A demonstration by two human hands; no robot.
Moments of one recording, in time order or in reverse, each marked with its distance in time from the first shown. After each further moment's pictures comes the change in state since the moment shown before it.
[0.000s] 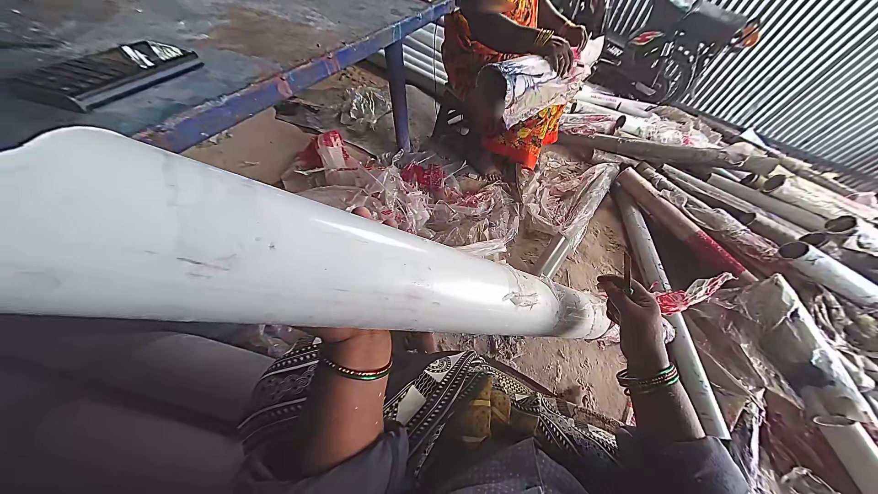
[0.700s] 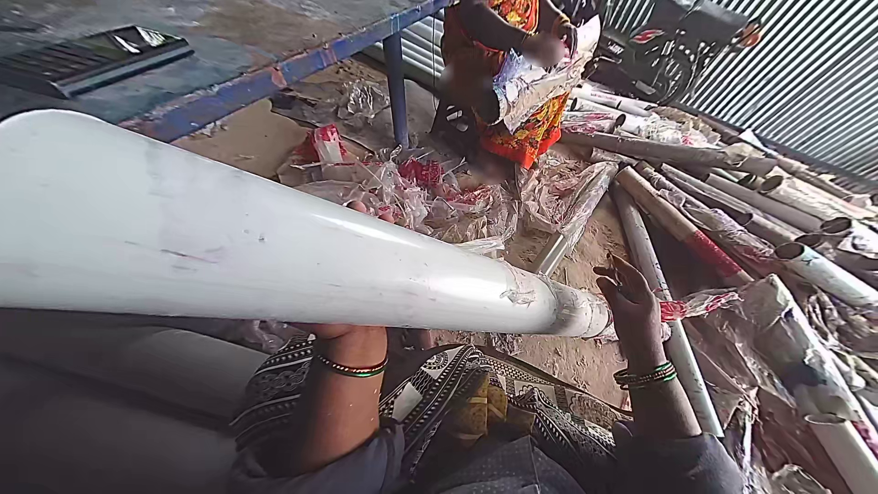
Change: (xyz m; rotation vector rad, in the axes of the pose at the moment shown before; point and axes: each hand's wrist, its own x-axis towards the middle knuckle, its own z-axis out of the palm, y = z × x) left_hand -0.001 0.002 0.007 0.073 0.096 0.018; right_hand 0.002 -0.003 -0.005 -0.377 -0.020 -0.201
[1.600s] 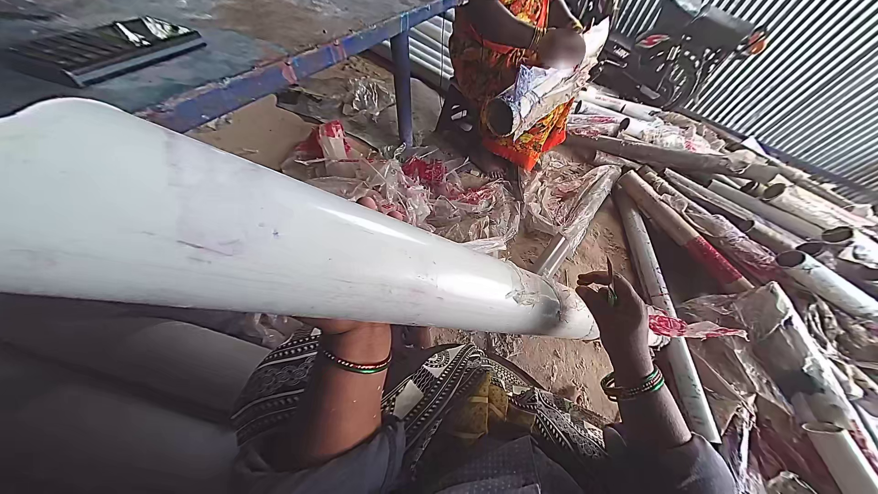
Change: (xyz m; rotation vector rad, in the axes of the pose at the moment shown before) left_hand 0.000 -0.002 -0.004 -0.027 -0.045 0.019; right_hand -0.012 -0.025 0.021 0.006 -0.036 -0.240
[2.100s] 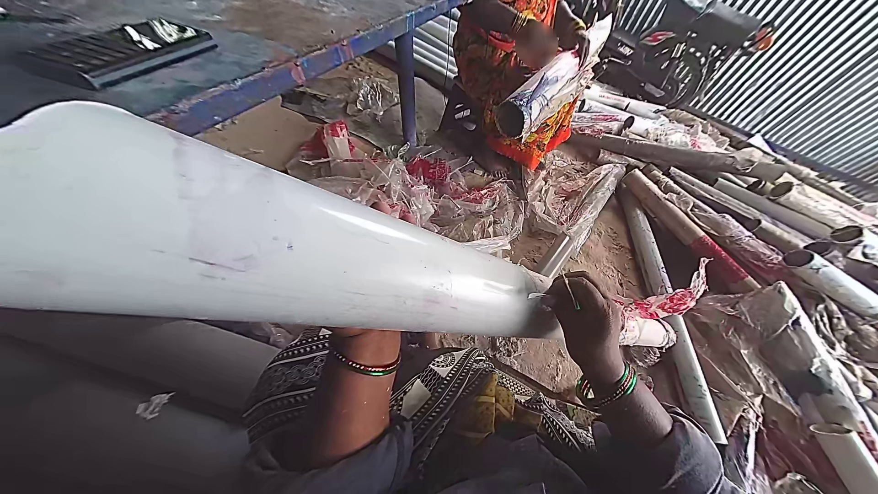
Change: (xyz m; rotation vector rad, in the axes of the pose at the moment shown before) left_hand -0.007 0.003 0.007 -0.187 -0.062 -0.126; right_hand -0.002 -0.036 0.042 0.027 -0.003 -0.301
